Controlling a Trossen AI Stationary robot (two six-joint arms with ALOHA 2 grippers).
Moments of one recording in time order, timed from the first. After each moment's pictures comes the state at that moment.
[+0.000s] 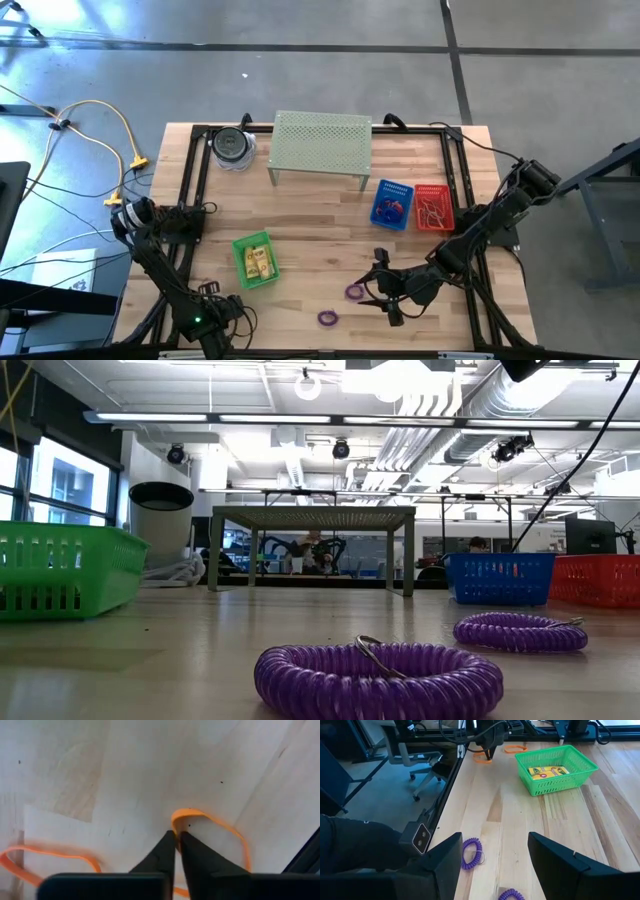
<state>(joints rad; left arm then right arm) -1.06 1.86 1.12 -0.83 0.04 -1.39 0.71 1.48 0.90 0.08 0.43 0.37</state>
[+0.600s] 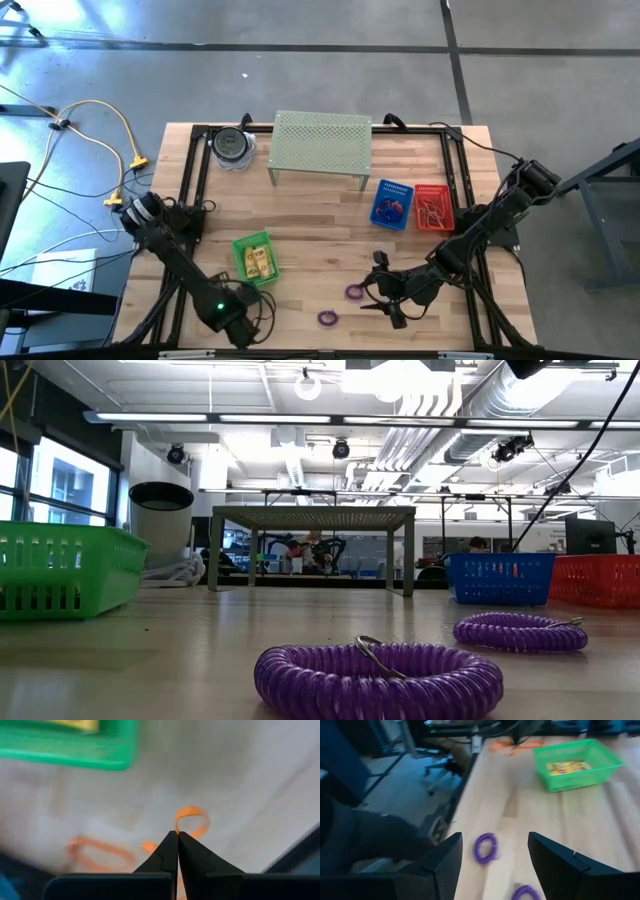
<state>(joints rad) -0.87 1.82 1.32 -1.09 0.08 -1.34 0.71 1.48 0.90 0.08 0.36 0.37</state>
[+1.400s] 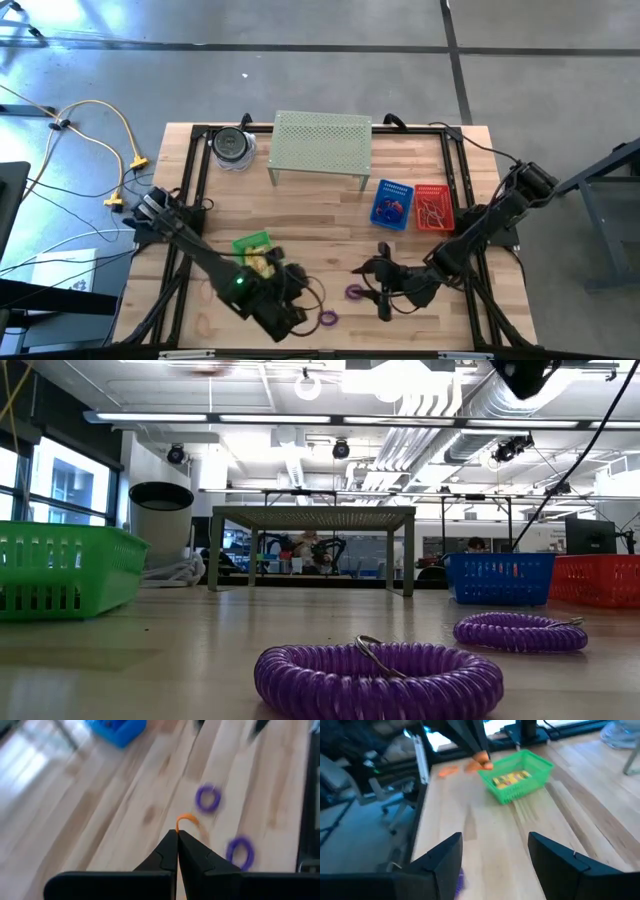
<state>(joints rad) -0.67 1.84 1.68 -0.91 -0.69 -0.88 0.71 1.52 0.90 0.13 0.64 0.56</state>
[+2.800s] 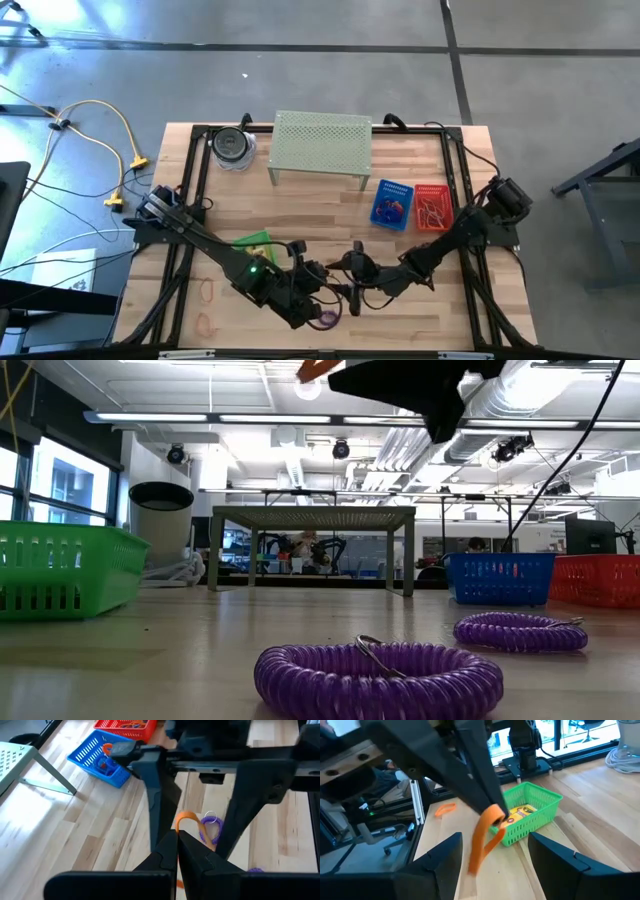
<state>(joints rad) -0.59 1.86 1.68 -0.71 -0.71 -0.57 0.57 1.77 0.90 0.65 0.59 0.42</state>
